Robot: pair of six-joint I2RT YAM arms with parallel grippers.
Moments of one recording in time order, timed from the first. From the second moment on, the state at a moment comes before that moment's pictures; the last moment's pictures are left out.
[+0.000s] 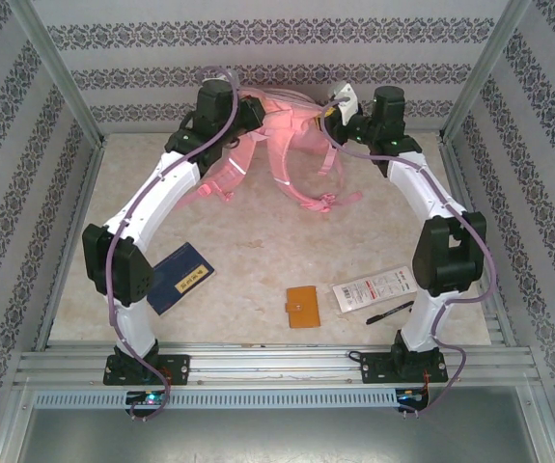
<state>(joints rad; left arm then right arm) -0.41 1.86 1.88 -0.33 0.02 -0.67 0.13 1.85 1.61 -0.02 -0.71 -0.32</state>
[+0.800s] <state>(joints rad) -0.44 1.25 0.72 -0.23 0.19 -0.78 0.31 1.34 0.82 -0.02 -0.37 -0.40</state>
